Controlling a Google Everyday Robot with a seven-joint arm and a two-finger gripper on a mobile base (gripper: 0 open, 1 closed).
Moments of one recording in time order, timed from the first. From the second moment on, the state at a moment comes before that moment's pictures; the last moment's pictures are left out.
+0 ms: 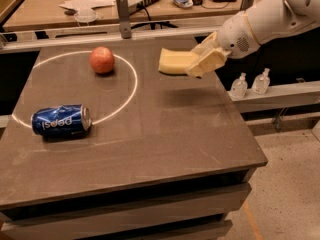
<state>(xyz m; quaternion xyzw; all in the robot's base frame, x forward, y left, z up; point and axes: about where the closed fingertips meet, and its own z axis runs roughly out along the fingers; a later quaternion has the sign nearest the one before) 0.611 -0.100 0.927 -0.57 0.71 0.22 0.35</state>
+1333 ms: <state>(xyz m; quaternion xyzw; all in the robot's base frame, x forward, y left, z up) 0.678 -0.092 0.913 -0.41 0.81 0.13 0.39</state>
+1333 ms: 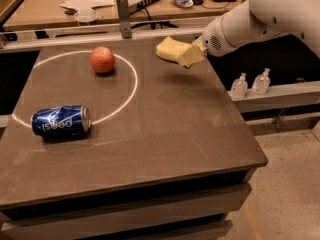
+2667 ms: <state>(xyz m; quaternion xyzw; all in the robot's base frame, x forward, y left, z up) 0.740 -0.001 0.859 -0.40 0.81 0.19 0.39</state>
